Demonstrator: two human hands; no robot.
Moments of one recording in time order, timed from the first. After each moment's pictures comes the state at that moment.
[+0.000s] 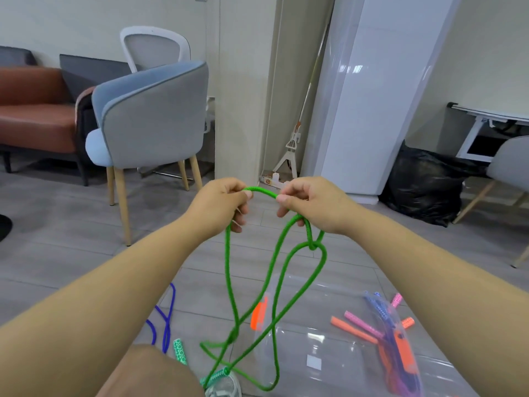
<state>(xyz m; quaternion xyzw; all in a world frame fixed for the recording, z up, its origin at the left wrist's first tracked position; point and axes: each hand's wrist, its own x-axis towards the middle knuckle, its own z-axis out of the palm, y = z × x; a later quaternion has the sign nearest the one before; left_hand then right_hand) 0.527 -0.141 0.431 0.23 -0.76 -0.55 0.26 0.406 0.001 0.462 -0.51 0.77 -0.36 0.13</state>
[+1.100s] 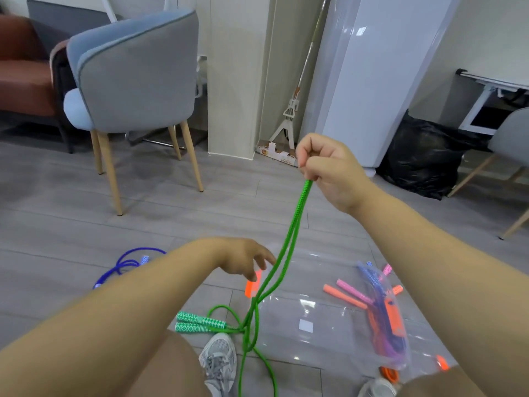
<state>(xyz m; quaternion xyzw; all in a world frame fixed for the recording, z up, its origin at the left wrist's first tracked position) 0.491 -0.133 0.310 0.07 -0.92 -0.31 -0.24 0.391 0.001 0.440 -0.52 0.61 -0.57 0.16</state>
